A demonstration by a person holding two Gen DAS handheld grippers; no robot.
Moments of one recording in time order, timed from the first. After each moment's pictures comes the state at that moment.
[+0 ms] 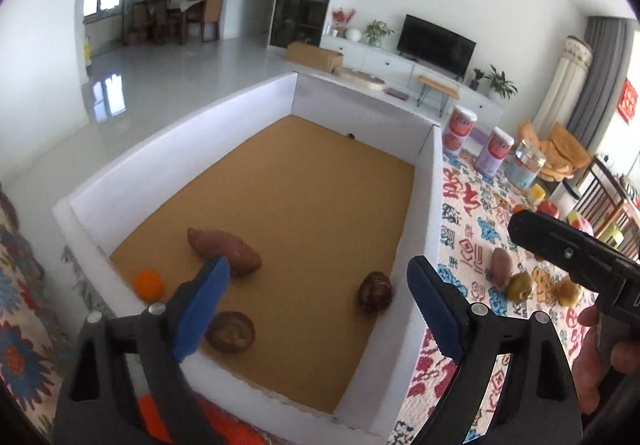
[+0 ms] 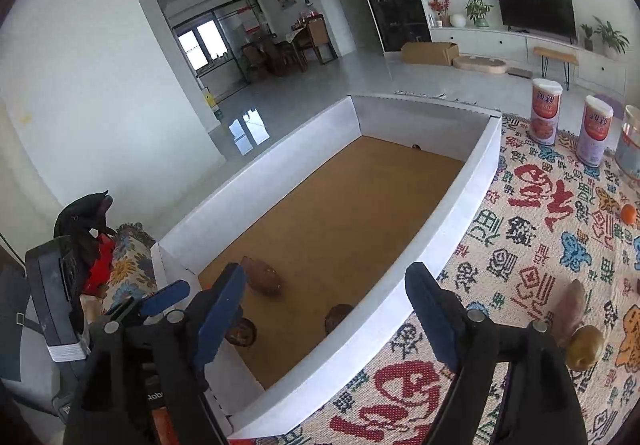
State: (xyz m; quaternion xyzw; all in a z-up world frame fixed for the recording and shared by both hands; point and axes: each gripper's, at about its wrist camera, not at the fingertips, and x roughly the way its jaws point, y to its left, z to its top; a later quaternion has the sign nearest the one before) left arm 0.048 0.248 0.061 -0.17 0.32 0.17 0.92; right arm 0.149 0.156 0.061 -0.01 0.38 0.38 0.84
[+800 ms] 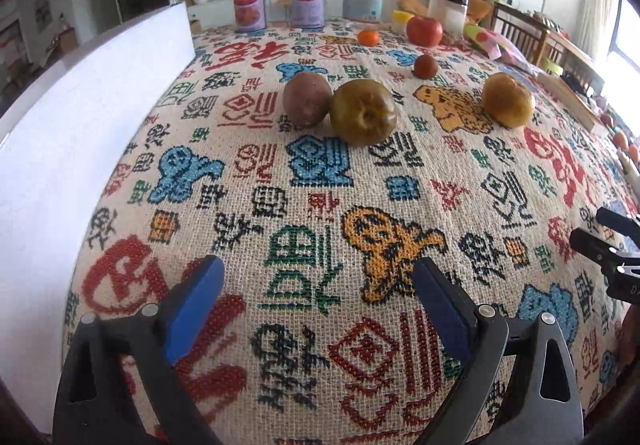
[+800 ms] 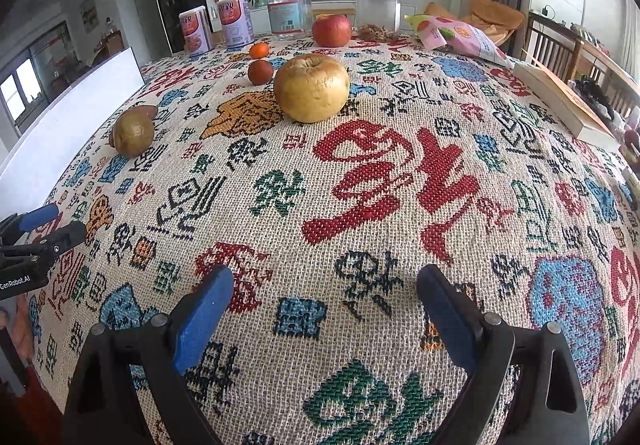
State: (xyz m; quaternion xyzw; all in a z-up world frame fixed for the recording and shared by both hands) left arm 0.134 0.024 -0.061 -0.01 0.43 -0.02 0.90; right arm 0.103 -0.207 -0.074 -0.01 0.44 0.03 0.90
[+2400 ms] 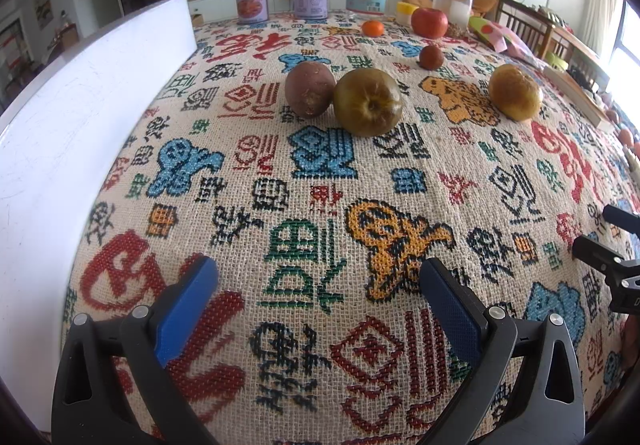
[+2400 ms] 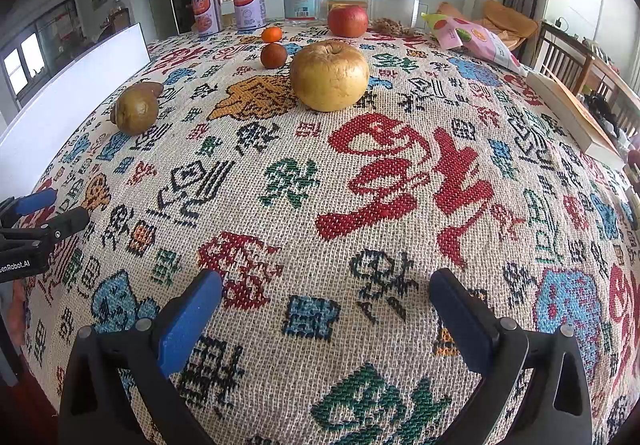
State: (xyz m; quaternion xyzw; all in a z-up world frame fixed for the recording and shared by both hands) left arm 0.137 0.018 -0.066 0.01 0.44 -0.01 0.90; right arm 0.108 -0.196 -0.080 -0.04 0.46 0.04 0.89
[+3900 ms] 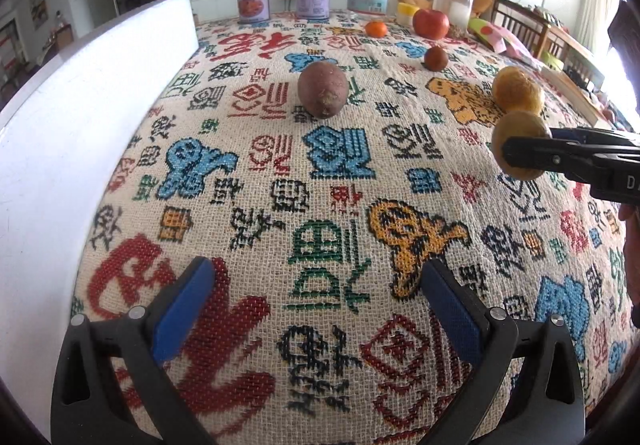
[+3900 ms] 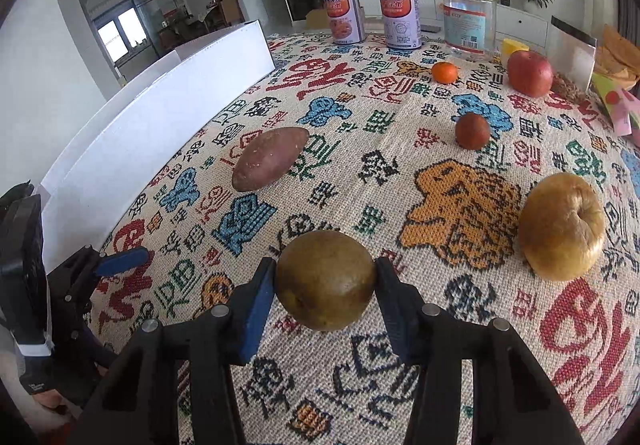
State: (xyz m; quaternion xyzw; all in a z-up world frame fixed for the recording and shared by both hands) left arm 0.140 0.032 -0.066 0.01 0.44 -0.02 0.90; right arm 0.193 -0.102 -0.059 -0.03 0.46 0.25 0.85
